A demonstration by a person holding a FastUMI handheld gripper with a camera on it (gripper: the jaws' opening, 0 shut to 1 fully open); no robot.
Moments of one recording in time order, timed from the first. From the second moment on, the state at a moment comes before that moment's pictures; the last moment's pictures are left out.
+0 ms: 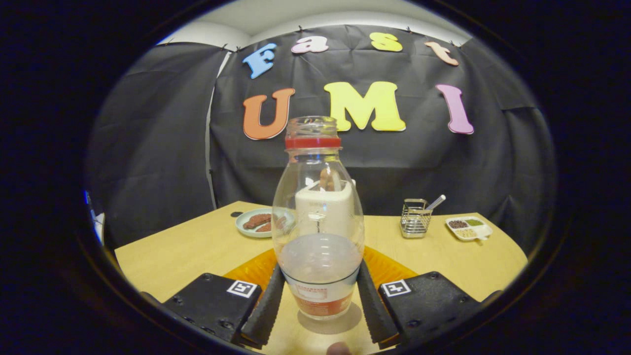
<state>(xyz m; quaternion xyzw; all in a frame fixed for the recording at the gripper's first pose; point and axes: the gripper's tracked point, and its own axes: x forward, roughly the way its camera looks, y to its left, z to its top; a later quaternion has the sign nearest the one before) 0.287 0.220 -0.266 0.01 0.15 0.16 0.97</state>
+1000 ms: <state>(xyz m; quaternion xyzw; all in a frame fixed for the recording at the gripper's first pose) 0.288 0.204 -0.292 -0.01 0.16 0.13 0.98</state>
